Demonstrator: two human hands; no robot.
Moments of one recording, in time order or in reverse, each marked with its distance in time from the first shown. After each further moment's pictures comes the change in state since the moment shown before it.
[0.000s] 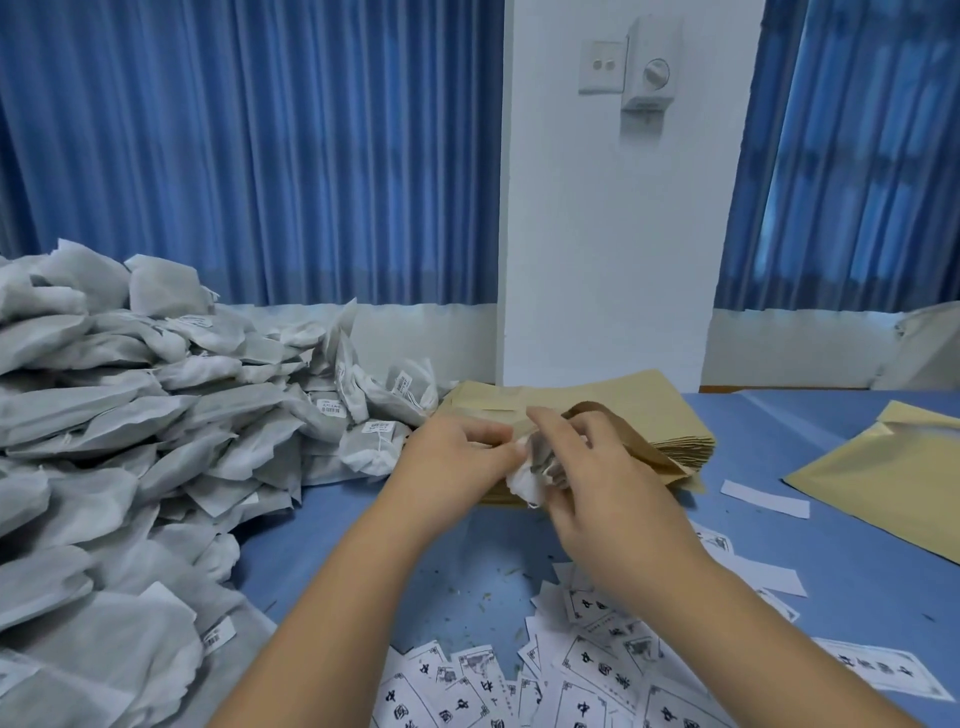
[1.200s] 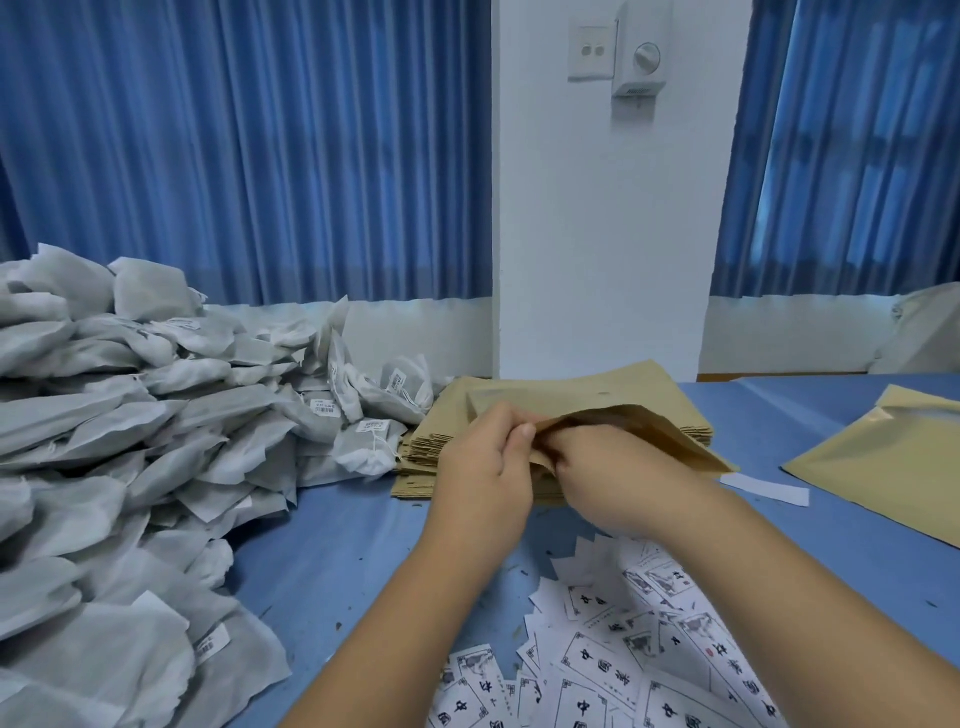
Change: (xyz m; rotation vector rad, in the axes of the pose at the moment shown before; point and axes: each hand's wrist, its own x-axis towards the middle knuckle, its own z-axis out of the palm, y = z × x) left_hand -0.006 -0.008 0.043 0.048 0.270 0.378; right_hand 0.039 0.001 -0.022 -0.141 -0.528 0.104
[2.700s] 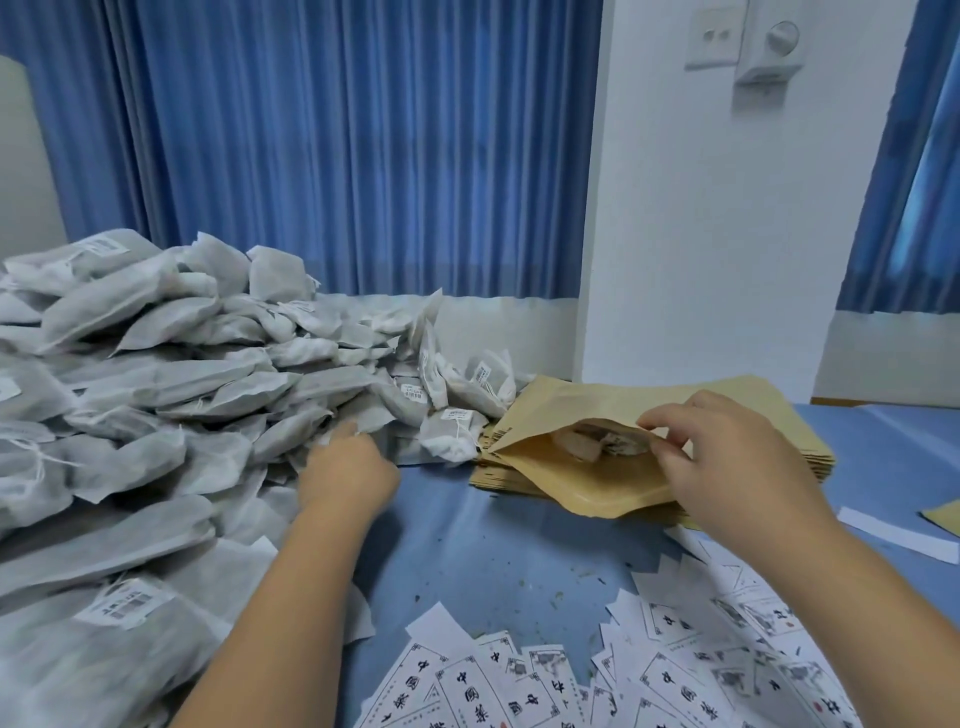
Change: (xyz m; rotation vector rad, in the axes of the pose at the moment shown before) left_hand 0.016 -0.094 -0.140 1.076 -0.067 -0.677; right_hand 0.003 0.017 0.017 0.176 0.548 0.049
